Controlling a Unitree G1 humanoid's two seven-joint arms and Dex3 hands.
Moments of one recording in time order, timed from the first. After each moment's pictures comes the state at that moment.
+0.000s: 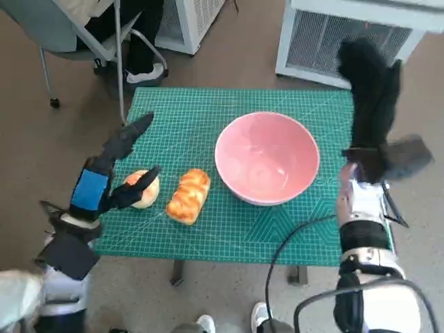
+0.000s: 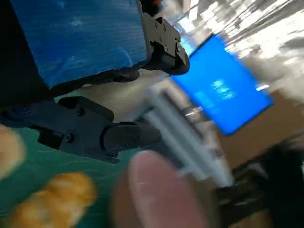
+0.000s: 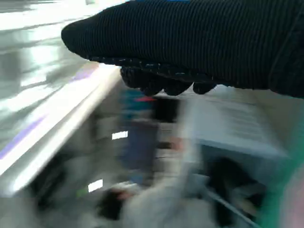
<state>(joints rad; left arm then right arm) -0.17 0.44 0.14 -0.18 0.07 -0.07 -0.29 -0.95 -0.20 -0.24 1.02 0.08 -0.91 0.12</state>
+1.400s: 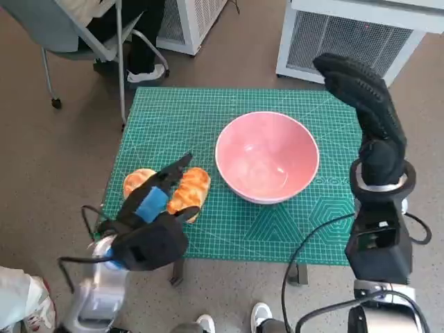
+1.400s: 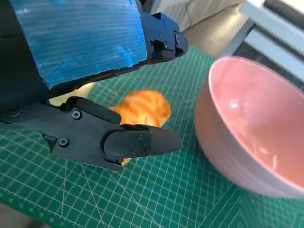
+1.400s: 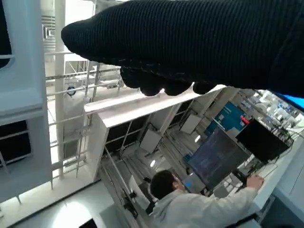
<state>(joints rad) -0.19 0.39 -0.25 -0.31 0.48 0.53 -0.29 -0.72 -0.25 -0.12 0.50 -0.19 -1.06 0.00</state>
